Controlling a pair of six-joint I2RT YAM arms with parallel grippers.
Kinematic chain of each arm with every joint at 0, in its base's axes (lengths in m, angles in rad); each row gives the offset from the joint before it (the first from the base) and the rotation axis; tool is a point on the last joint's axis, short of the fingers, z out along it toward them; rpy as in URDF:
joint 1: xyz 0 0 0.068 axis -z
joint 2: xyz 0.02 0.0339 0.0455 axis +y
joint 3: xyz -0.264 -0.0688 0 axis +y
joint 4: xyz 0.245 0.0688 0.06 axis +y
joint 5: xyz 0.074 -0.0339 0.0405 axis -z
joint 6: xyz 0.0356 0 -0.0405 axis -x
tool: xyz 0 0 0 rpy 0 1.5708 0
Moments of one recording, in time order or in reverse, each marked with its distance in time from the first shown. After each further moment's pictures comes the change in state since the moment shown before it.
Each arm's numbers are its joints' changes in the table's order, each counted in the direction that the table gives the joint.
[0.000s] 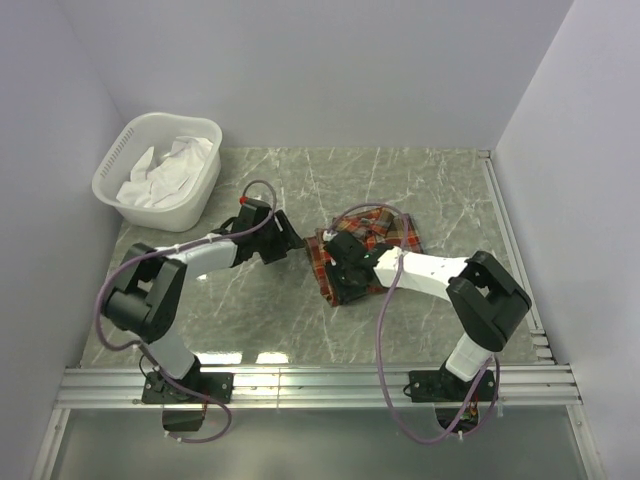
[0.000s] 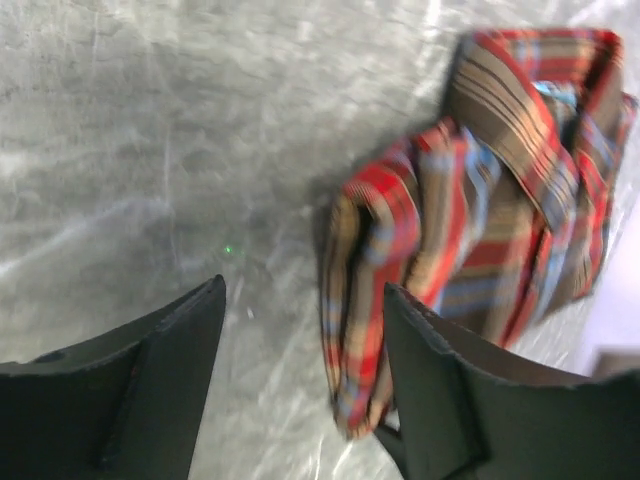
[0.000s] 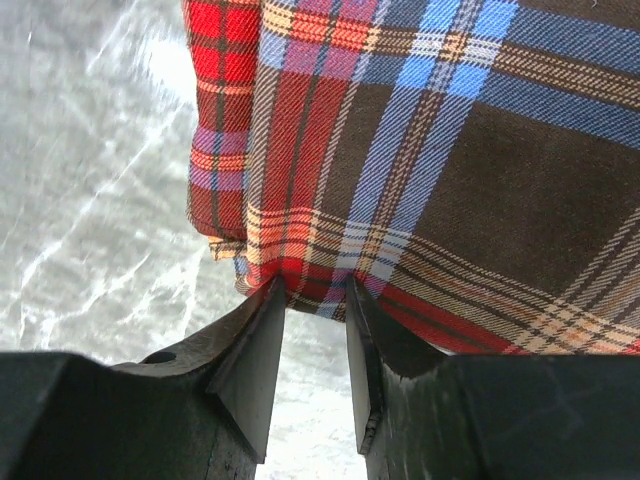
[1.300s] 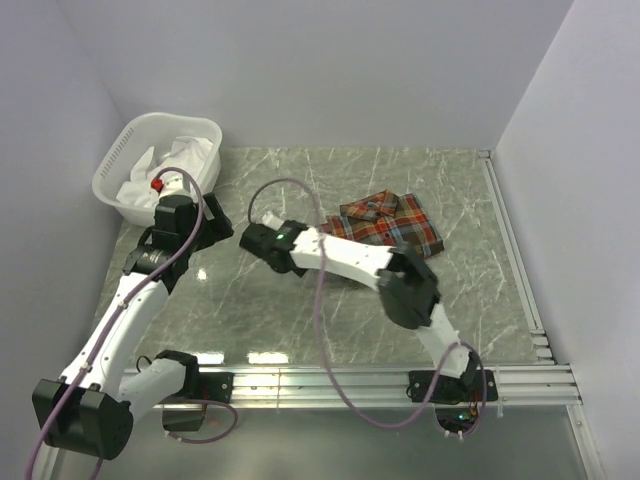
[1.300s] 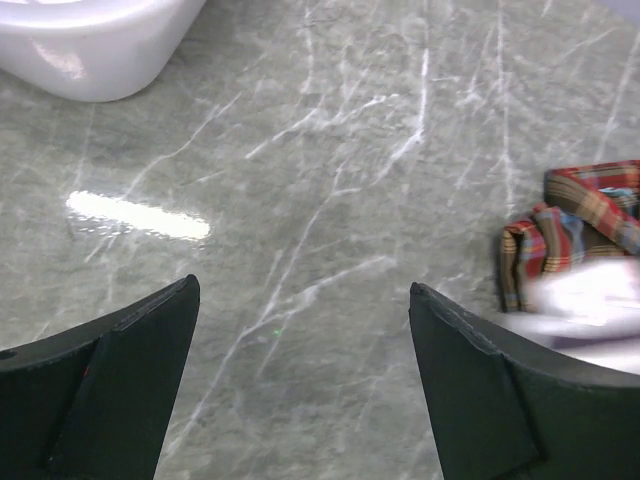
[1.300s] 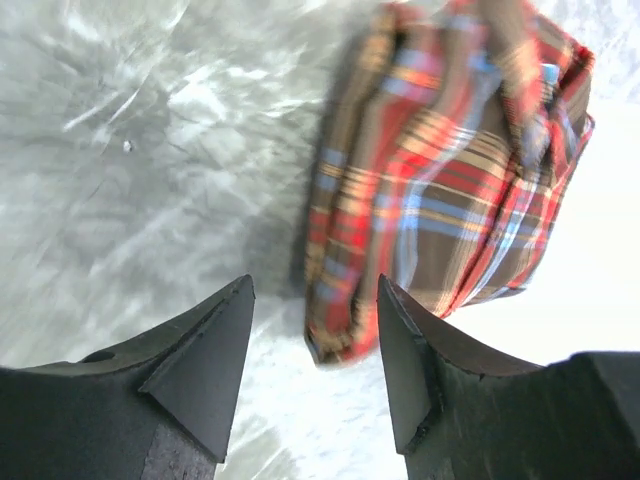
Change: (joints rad) left arm -0.250 -0.645 0.003 0.440 -0.332 -0.385; right arm -0.251 0.561 -0.924 0.625 0.725 0.252
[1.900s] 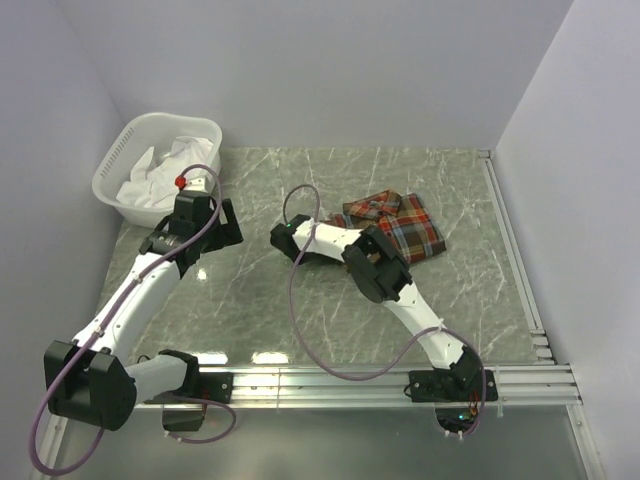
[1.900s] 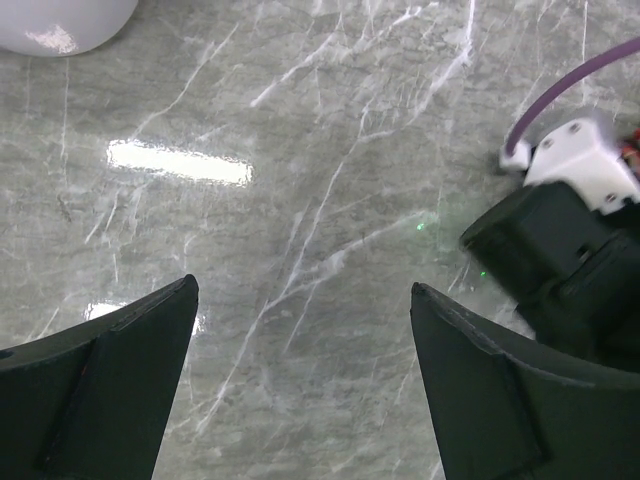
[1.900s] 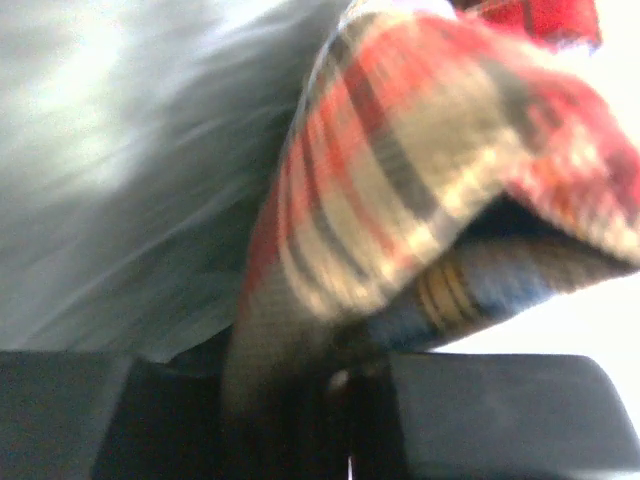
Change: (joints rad) left arm 0.039 0.149 -0.041 0.055 0.018 -0.065; right arm 0.220 0.342 -0.127 0.180 0.295 0.041
